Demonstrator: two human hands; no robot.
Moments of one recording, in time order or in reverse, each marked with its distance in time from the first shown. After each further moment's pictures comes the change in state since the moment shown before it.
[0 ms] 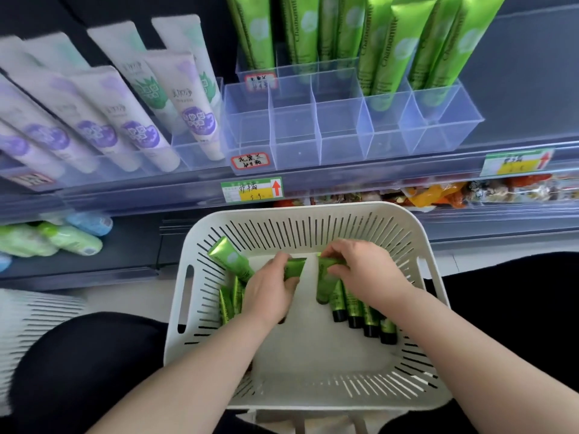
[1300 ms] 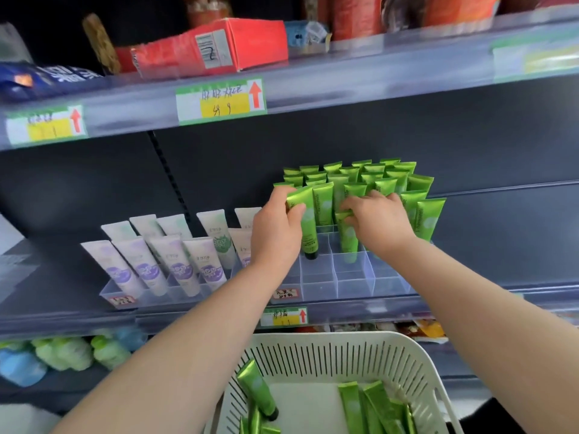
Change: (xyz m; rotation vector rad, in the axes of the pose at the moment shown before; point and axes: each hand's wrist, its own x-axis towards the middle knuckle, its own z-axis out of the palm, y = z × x) left_hand 0.082 0.160 -0.241 -0.335 0.637 0.306; right_hand 0.099 -0.077 -0.213 -0.489 0.620 -0.167
